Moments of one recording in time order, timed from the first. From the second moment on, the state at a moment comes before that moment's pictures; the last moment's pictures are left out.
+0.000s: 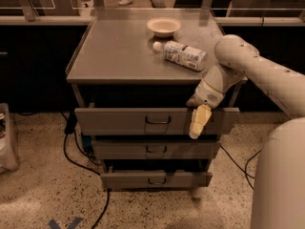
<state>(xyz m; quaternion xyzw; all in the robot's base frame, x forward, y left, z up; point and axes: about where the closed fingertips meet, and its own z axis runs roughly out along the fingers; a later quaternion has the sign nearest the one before) 0.596 -0.135 0.688 -0.63 0.74 0.23 0.07</state>
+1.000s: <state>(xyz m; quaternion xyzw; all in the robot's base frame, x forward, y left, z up) 0.578 -0.130 0.685 -0.63 0.73 0.25 0.05</state>
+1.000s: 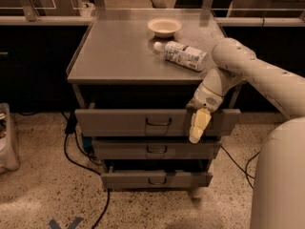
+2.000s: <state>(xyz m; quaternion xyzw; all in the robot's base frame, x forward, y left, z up) 0.546 -0.132 0.683 -0.62 0.73 0.27 0.03</state>
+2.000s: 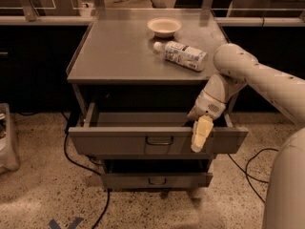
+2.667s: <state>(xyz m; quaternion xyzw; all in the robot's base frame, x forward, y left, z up) 0.503 -0.128 0.681 -0.62 0.73 0.27 0.00</state>
